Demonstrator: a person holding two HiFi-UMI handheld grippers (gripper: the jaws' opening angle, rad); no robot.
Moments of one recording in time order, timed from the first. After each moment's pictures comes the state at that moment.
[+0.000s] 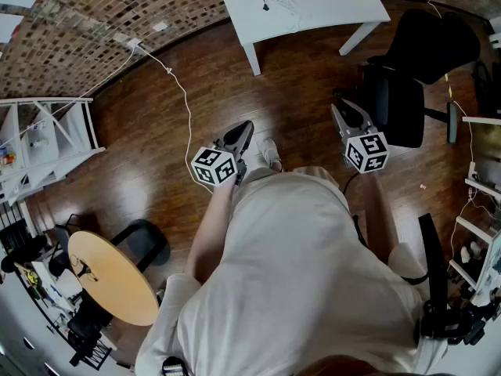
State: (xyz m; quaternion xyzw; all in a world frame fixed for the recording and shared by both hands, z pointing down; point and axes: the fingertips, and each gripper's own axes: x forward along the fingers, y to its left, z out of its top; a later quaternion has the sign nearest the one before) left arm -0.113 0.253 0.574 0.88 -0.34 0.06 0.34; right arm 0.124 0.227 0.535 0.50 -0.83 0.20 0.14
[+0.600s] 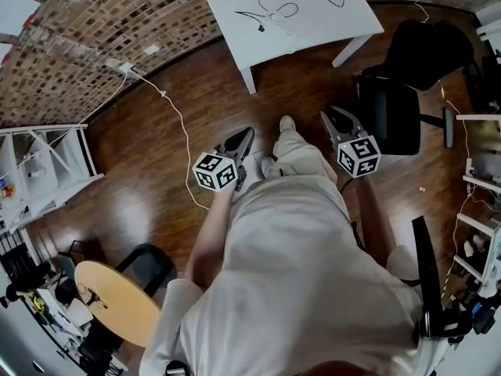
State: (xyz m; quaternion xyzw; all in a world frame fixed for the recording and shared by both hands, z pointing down) left arm -0.122 0.173 0.586 0.89 -0.30 0.07 0.33; right arm 0.085 0.159 0.545 0.50 -0.83 0.21 0.14
